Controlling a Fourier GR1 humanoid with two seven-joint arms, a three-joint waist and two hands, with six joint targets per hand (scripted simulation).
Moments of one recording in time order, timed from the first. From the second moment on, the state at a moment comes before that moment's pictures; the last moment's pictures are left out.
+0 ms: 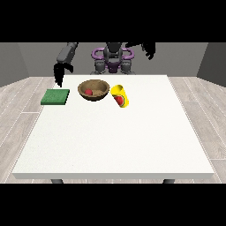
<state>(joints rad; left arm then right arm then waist) -0.67 0.05 -0.08 -1.37 -0.22 0.32 0.23 -0.21 -0.24 -0.35 -1.13 -0.31 0.24 -0.14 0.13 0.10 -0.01</state>
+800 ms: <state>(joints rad) -0.70 0.51 0.39 -1.25 0.37 -0.27 0.14 -0.29 -0.10 -0.31 -1.04 -0.26 0.11 -0.27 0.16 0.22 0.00</state>
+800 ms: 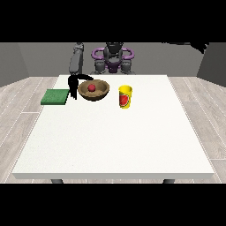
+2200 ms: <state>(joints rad) -0.66 0.70 0.53 -1.17 0.51 -0.41 0.14 -0.38 -0.15 -0.31 -0.86 -0.19 -0.10 -0.30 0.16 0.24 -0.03</state>
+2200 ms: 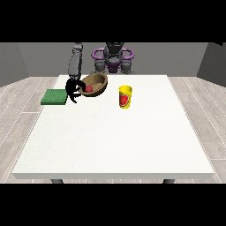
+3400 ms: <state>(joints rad) -0.57 0.81 0.61 -0.97 0.48 -0.44 -0.06 -0.58 -0.53 -0.36 -0.79 -0.19 0.07 0.01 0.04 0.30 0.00</state>
